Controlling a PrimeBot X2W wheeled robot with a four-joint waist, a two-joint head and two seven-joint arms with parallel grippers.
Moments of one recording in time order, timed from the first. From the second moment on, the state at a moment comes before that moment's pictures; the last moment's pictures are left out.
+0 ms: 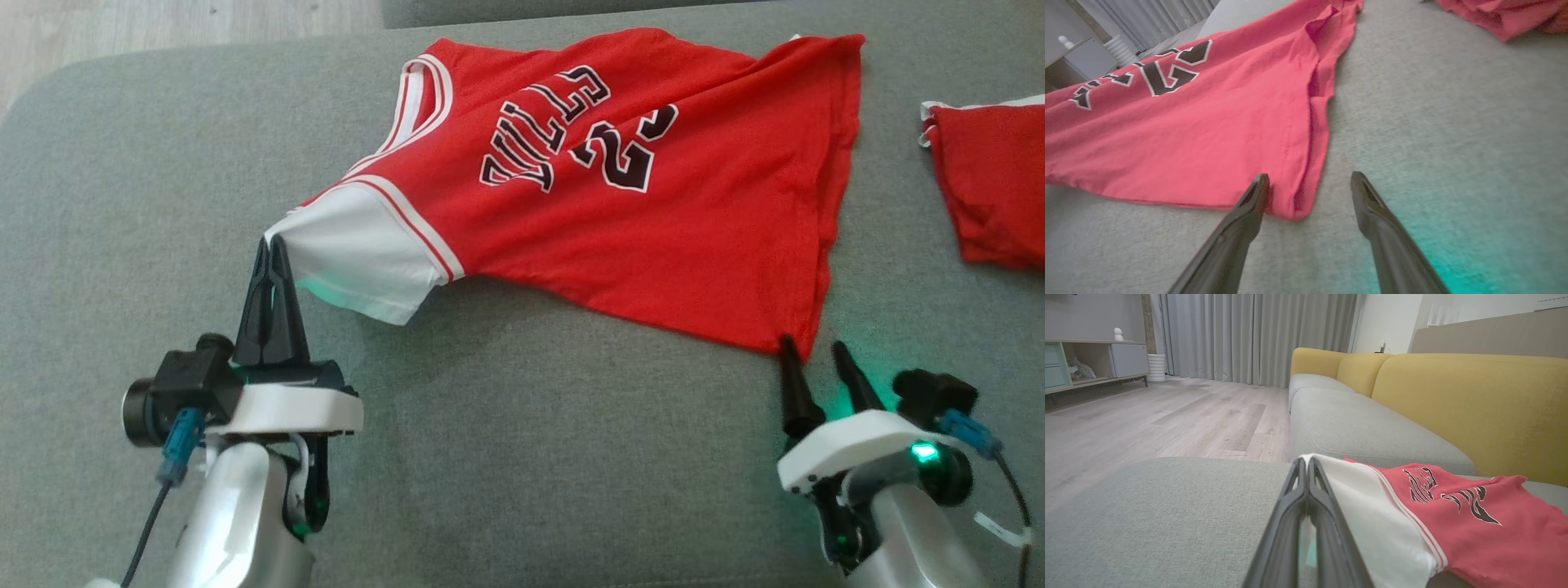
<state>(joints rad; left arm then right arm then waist) -0.28 0.05 -0.14 0.31 -0.25 0.06 -0.25 -0.22 -0.05 0.03 0.61 0.35 0.12 -0.14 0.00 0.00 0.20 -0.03</state>
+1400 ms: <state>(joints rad) -0.46 0.05 -0.09 0.08 -0.42 -0.03 -0.21 -0.41 -0.08 0.06 0.15 0.25 0.12 -0.03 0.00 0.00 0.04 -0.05</state>
